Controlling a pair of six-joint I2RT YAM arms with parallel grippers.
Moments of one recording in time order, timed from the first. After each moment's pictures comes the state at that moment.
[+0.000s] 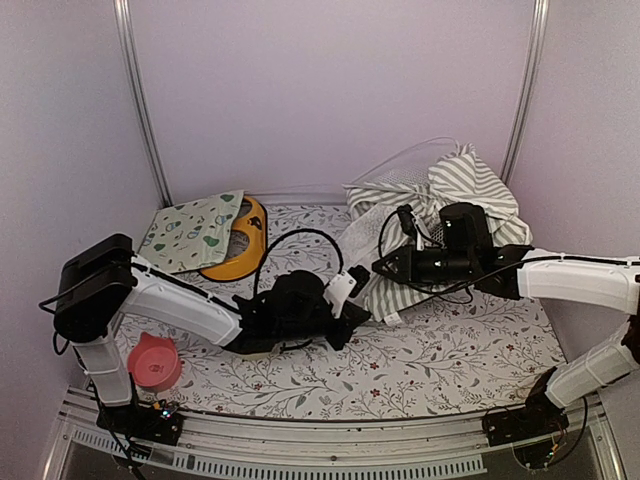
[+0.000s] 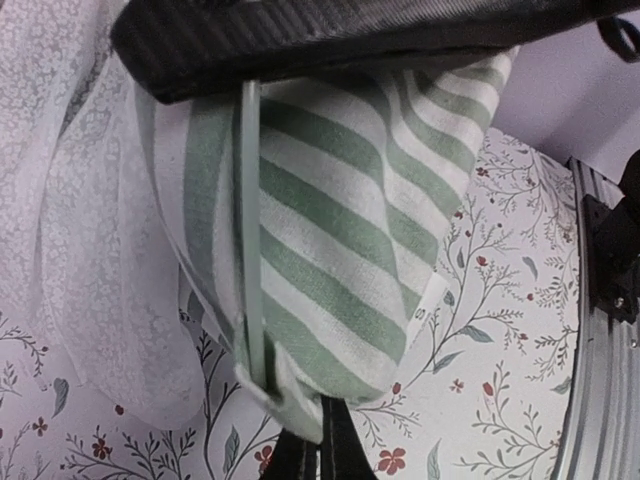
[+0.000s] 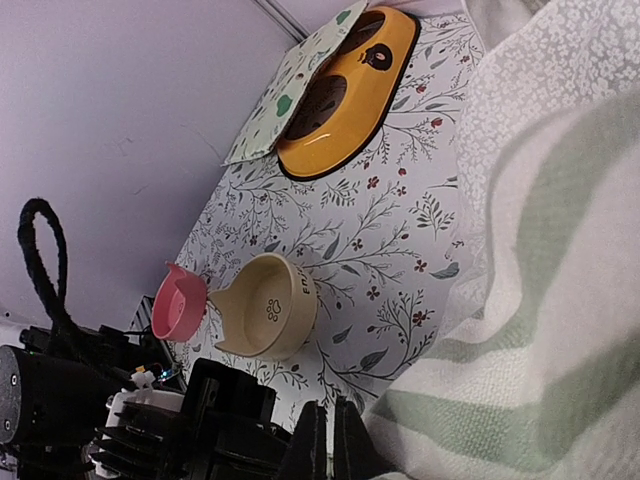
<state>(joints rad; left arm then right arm) -1.14 1.84 0.94 0.51 -0.06 -0.17 0.71 1.36 0.86 0.04 -0.31 0.59</state>
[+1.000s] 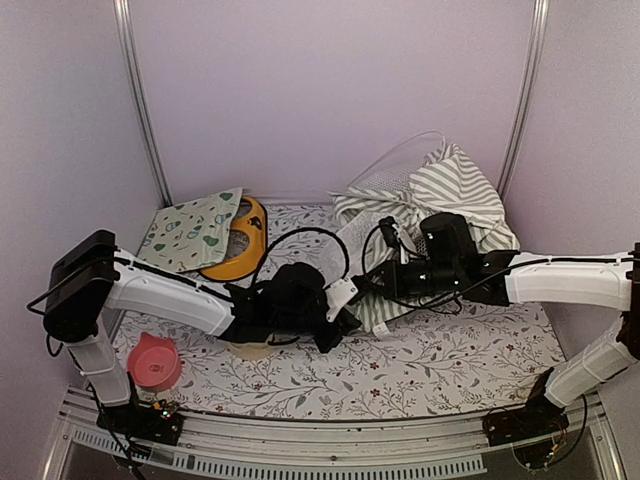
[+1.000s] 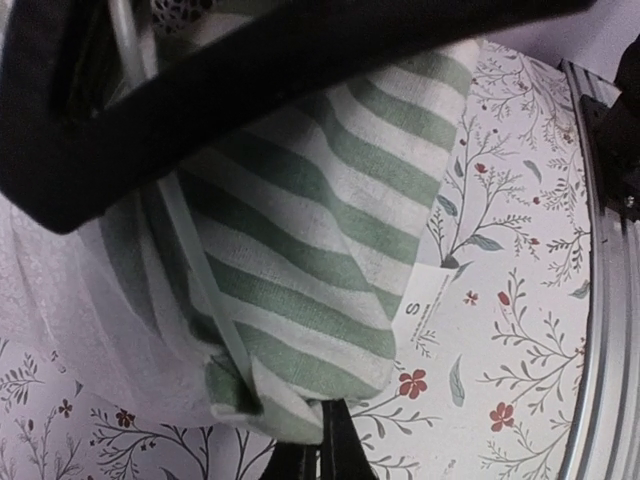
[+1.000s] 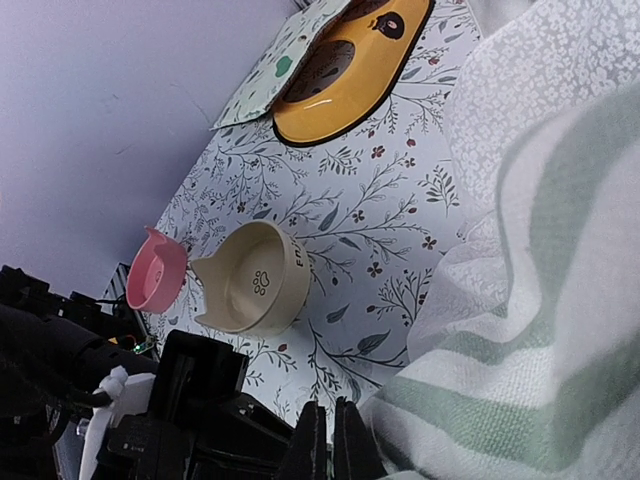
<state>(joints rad) -1.12 1.78 0.98 0.23 0.00 0.00 0.81 1.42 0.88 0.02 -0.23 0.53</state>
